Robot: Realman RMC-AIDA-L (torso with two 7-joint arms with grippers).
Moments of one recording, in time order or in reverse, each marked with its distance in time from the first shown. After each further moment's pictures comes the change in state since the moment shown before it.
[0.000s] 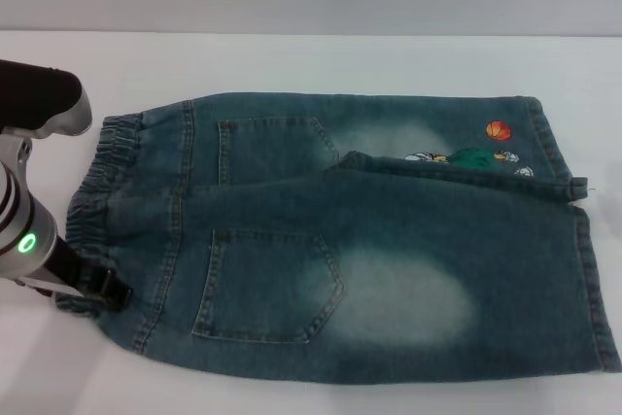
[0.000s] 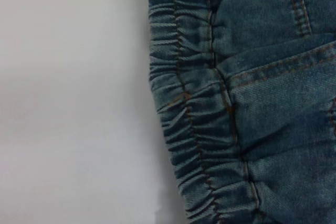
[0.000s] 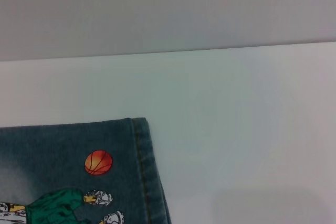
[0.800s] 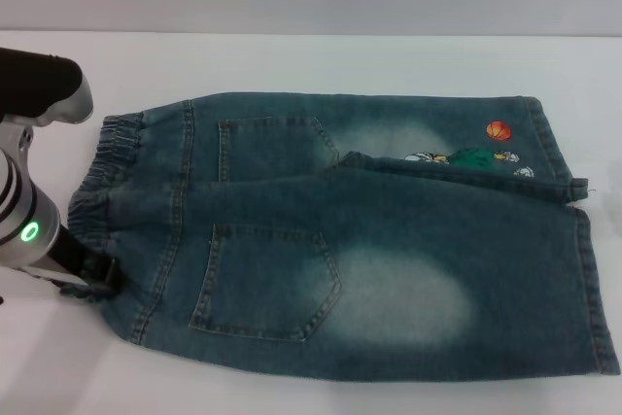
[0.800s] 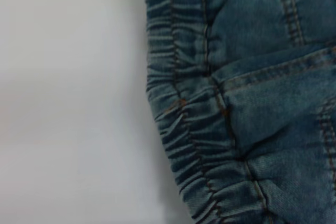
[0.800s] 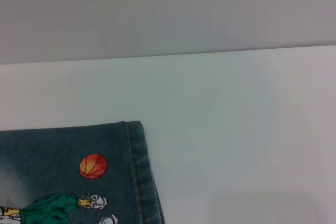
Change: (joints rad) left arm -0.014 -0.002 -0.013 -0.014 -0.001 -0.009 -0.009; right arm -0.003 0.000 0.005 0.006 -0.009 -0.001 0.000
